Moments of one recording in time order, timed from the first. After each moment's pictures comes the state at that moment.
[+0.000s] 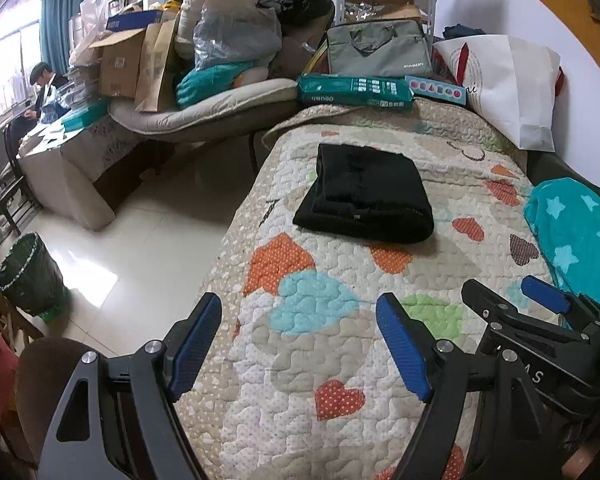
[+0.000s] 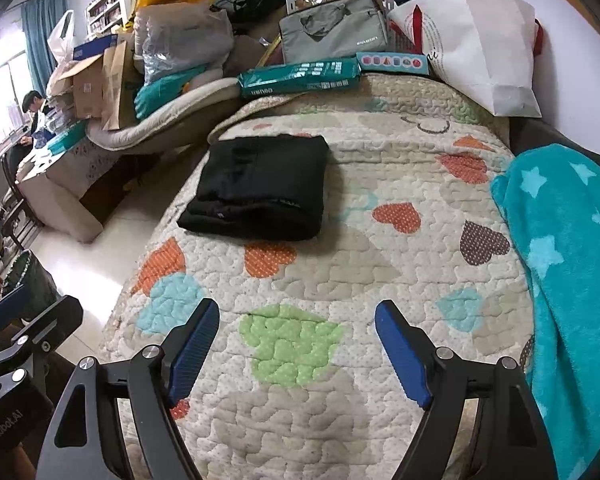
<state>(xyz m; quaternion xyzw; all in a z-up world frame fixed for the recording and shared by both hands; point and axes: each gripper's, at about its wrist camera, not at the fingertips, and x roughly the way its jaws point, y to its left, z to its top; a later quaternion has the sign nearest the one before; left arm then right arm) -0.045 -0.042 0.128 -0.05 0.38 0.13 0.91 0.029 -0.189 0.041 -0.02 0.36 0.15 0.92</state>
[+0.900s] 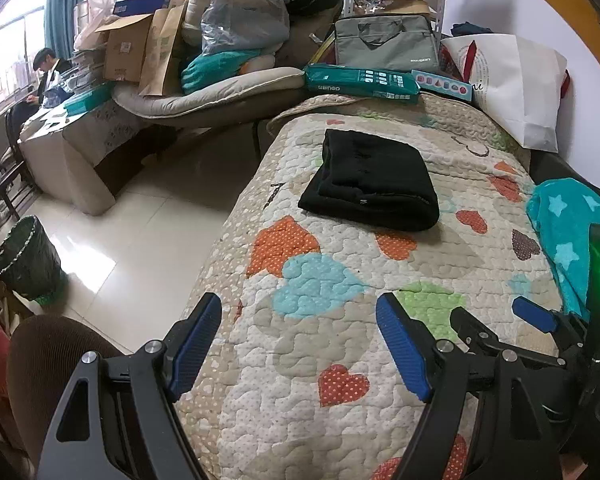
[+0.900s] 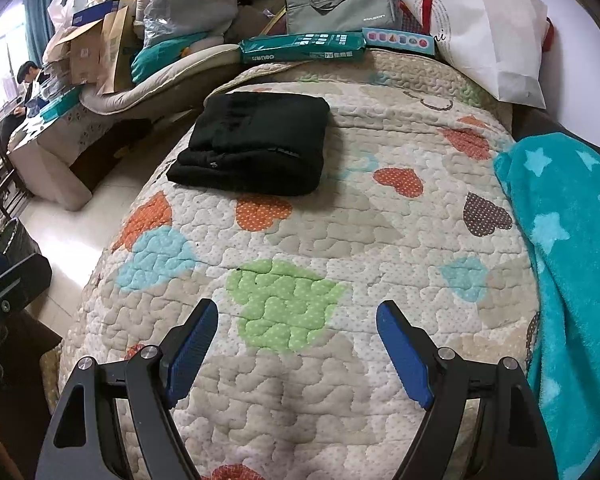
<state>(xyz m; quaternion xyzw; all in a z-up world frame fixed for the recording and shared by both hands) -0.053 -0.037 0.119 -0.07 0.39 0.13 0.91 0.022 -0.181 0.014 -0.05 0.39 0.15 0.91</state>
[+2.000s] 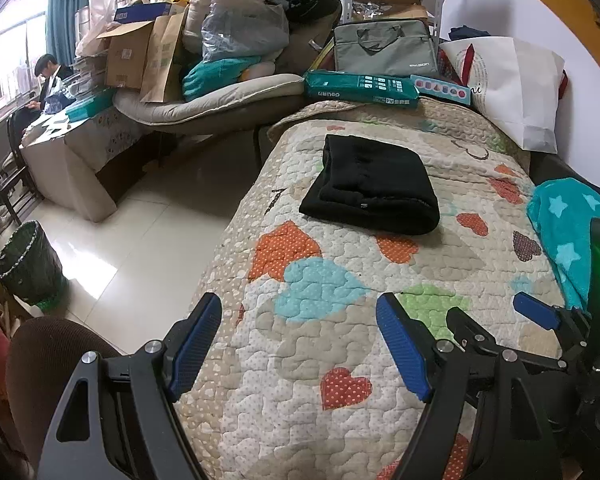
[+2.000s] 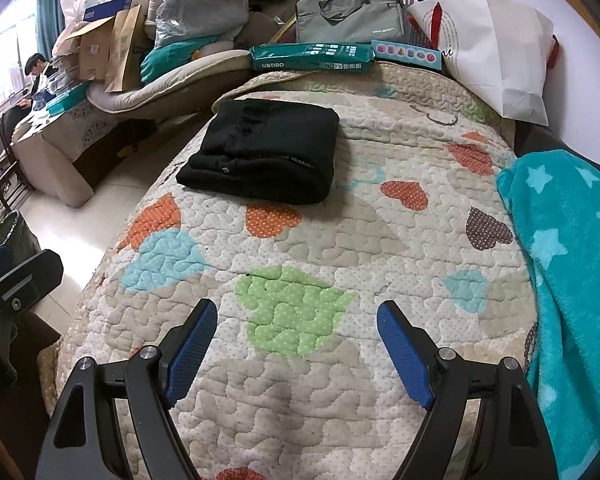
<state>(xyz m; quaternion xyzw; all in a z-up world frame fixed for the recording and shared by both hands) -0.056 -0.038 0.119 -0.06 0.37 0.13 0.92 0.015 -0.172 0.017 -0.07 0.37 0.15 0.91</state>
